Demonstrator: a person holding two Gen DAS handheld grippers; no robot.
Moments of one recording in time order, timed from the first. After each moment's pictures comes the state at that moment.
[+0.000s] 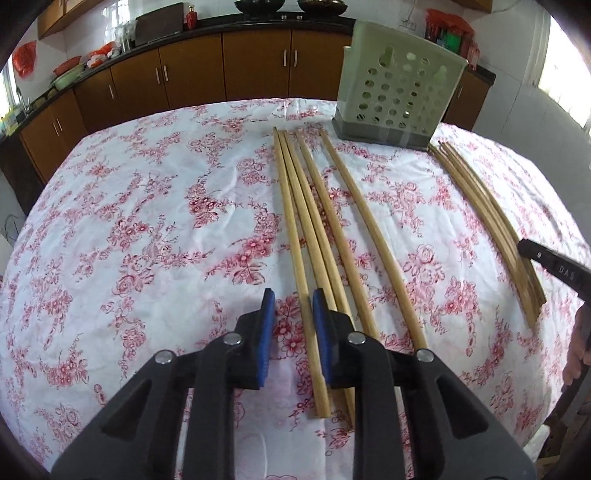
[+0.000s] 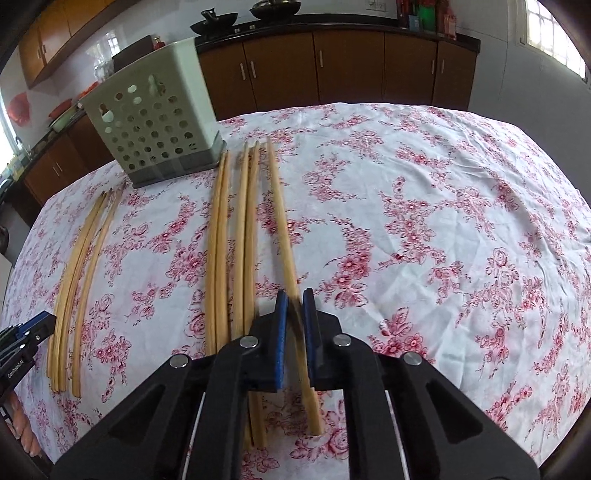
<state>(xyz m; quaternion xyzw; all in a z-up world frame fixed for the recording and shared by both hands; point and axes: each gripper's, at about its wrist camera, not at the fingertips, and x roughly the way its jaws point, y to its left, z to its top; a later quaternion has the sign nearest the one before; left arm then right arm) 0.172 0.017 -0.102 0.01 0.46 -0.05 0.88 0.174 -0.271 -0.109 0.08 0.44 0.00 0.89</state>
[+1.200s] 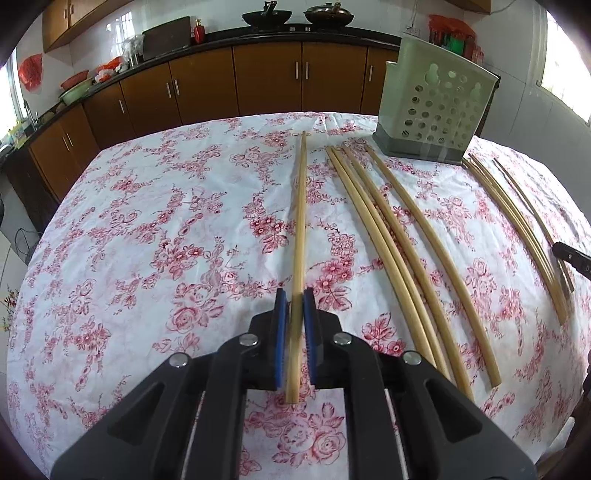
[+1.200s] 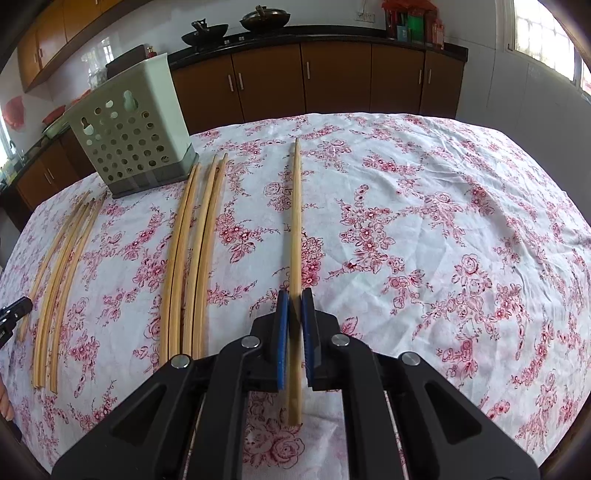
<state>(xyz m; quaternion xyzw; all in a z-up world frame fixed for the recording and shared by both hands) 0.181 0.062 -0.106 0.03 0.44 -0.04 0.90 0.172 -0.298 -0.113 0.07 0.42 -0.03 0.91</state>
